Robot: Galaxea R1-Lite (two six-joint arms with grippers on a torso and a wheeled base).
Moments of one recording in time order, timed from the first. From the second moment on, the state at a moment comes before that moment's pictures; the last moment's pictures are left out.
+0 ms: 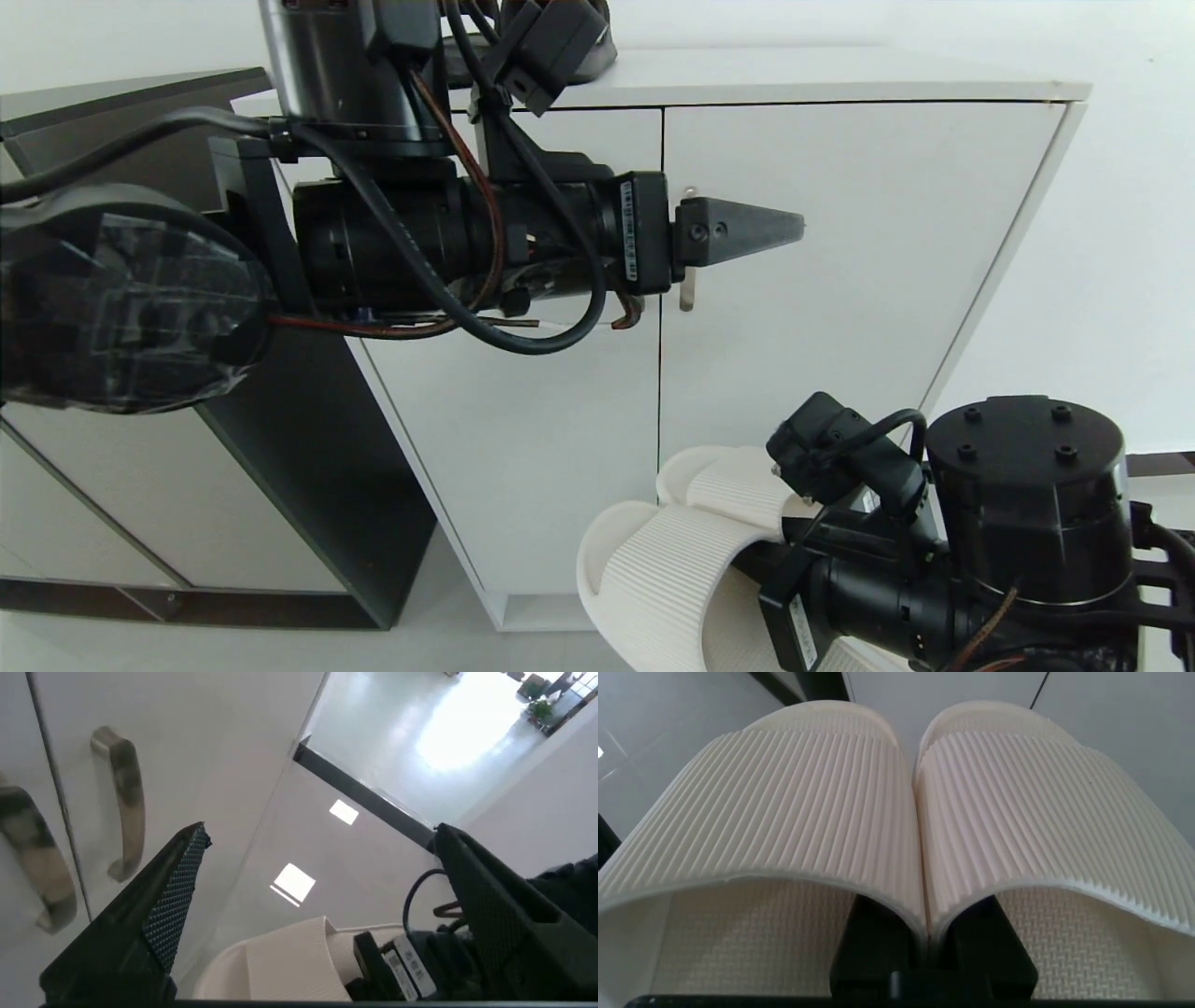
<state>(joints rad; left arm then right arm) -0.71 1.69 -1.41 -0.24 -0.42 -0.19 0.96 1.56 -0.71 -0.47 -0.15 0.05</state>
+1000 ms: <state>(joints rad) -0.70 1.74 -1.48 -0.19 -0.27 -0.12 0.96 1.56 -0.70 -0.48 -0.16 0.05</state>
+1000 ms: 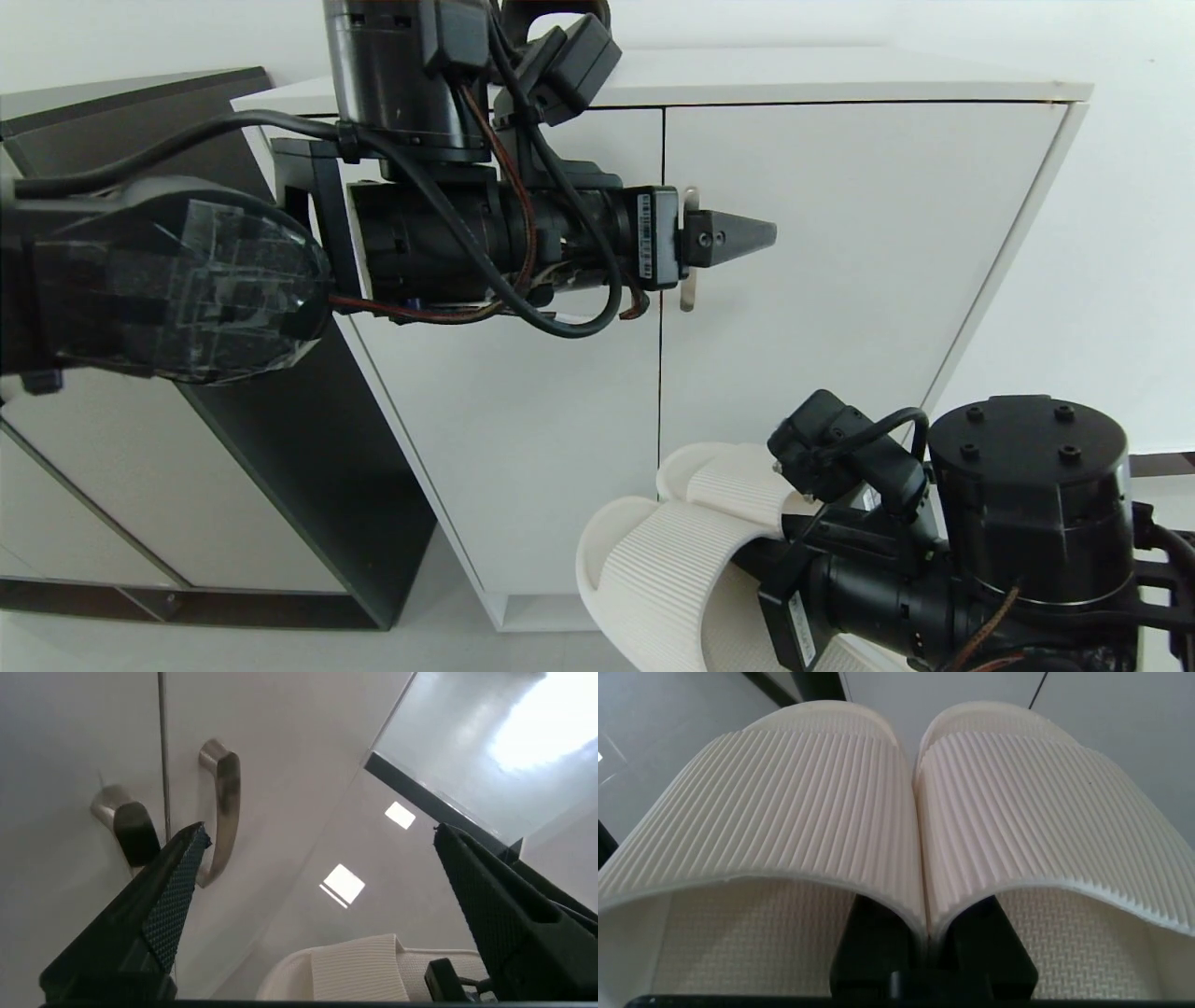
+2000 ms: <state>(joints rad) -0.72 1.82 -1.54 -0.18 -0.27 -0.12 0.97 1.54 -0.67 -0.48 -0.02 0.04</state>
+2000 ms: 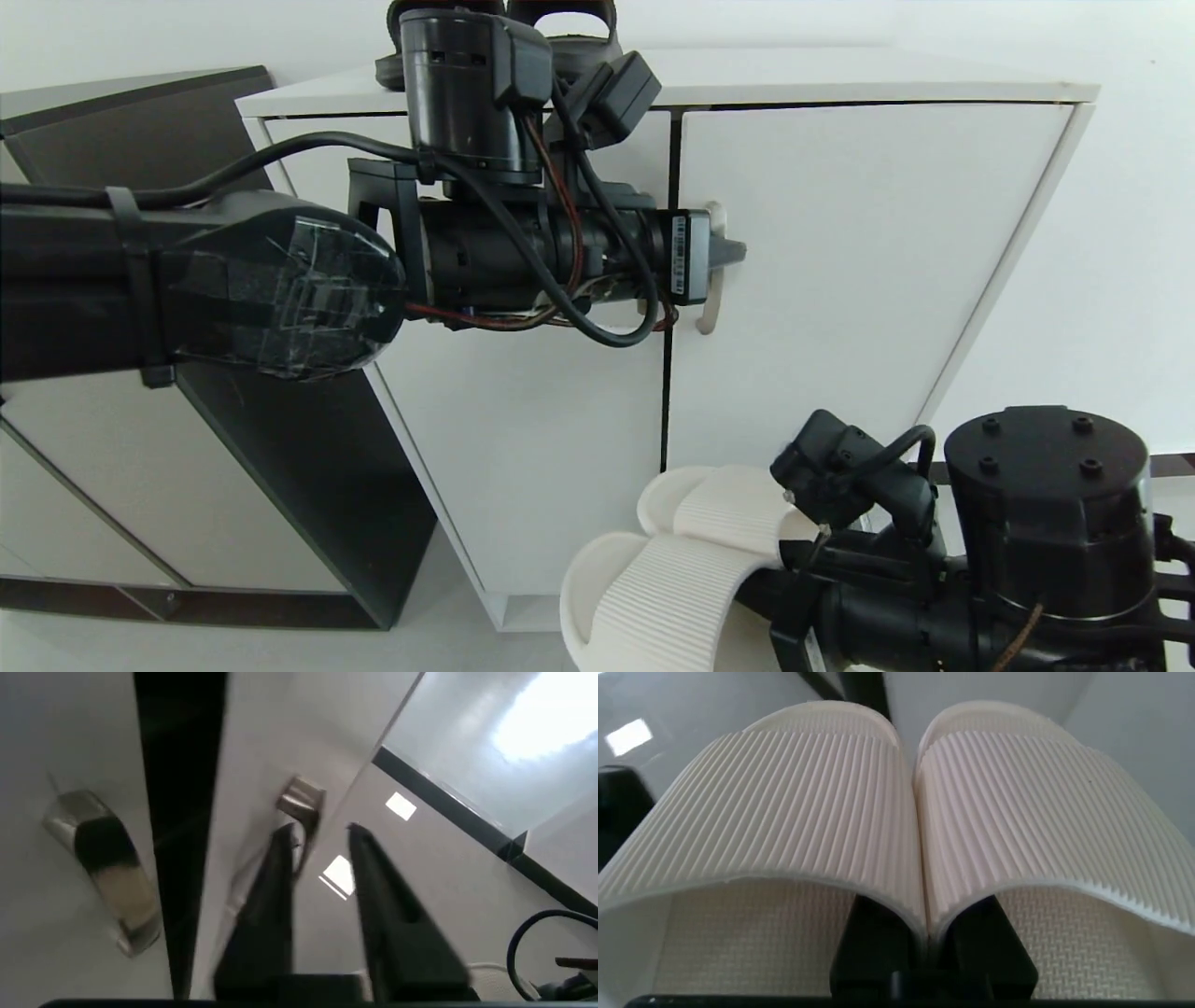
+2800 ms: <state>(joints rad) -0.82 1.64 -1.32 -0.20 -0.28 -0.12 0.97 1.48 -0.59 -0.48 0.11 -0.05</state>
